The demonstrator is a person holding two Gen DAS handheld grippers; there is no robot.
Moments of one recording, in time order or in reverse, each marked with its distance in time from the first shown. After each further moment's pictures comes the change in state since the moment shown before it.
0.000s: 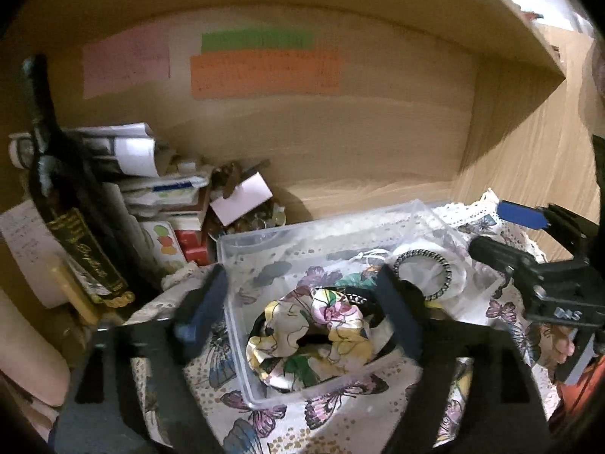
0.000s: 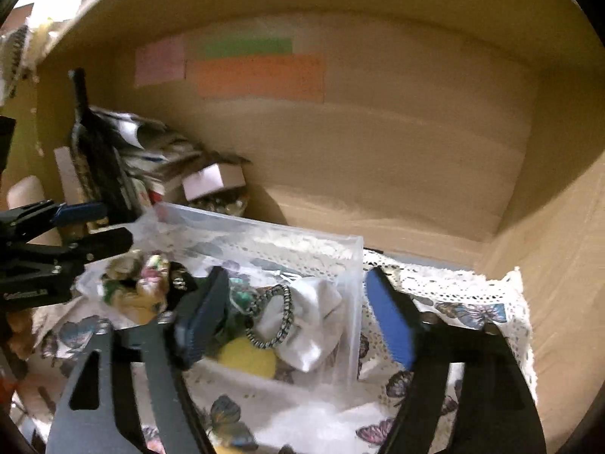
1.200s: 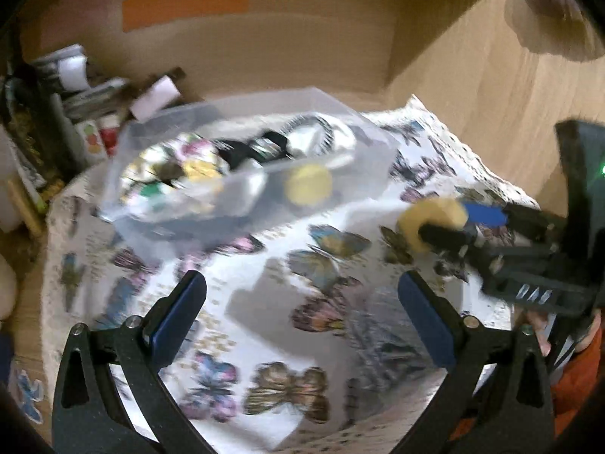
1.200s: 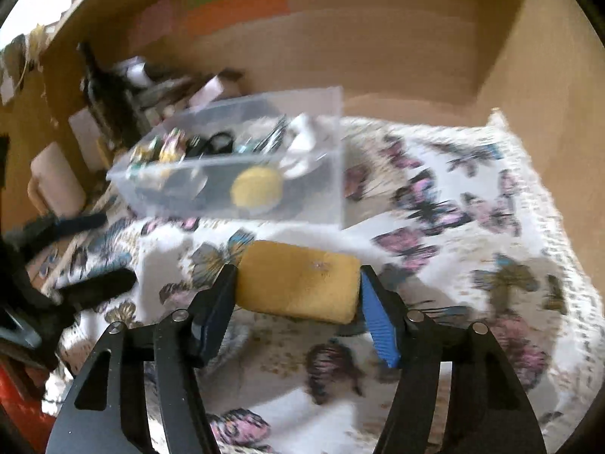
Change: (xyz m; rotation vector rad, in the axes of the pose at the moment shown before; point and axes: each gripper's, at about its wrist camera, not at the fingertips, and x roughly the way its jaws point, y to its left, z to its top) left arm -0.025 -0.088 -0.093 0.055 0.234 -0.173; right arm -0.051 -0.016 -0.110 0.196 0.186 0.057
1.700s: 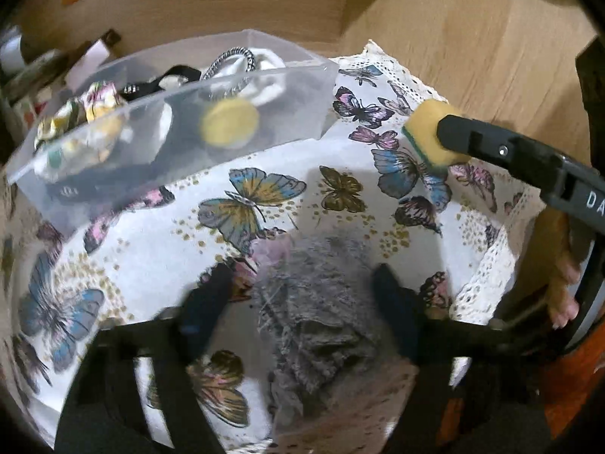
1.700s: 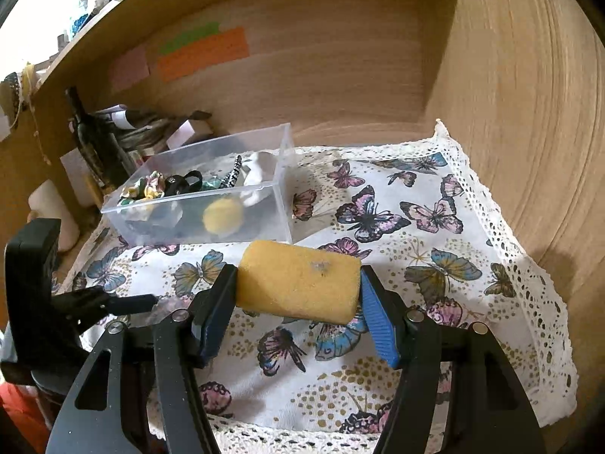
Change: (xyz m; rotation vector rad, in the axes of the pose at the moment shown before) left arm 0.037 -0.036 -0.021 0.071 0.119 -0.111; right arm -0.044 -0.029 -0.005 0.082 -0.106 -0.060
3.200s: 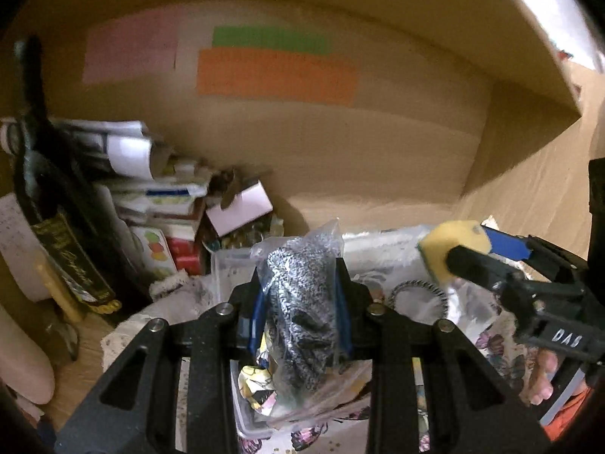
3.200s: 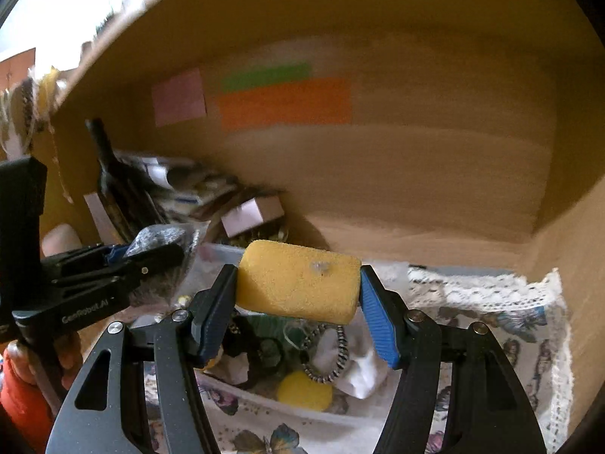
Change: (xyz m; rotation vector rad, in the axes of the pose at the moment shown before) left arm -0.056 0.151 0.117 -0.210 -0.341 0.237; right arm 0.081 0.088 0.126 -0.180 -0.121 0.181
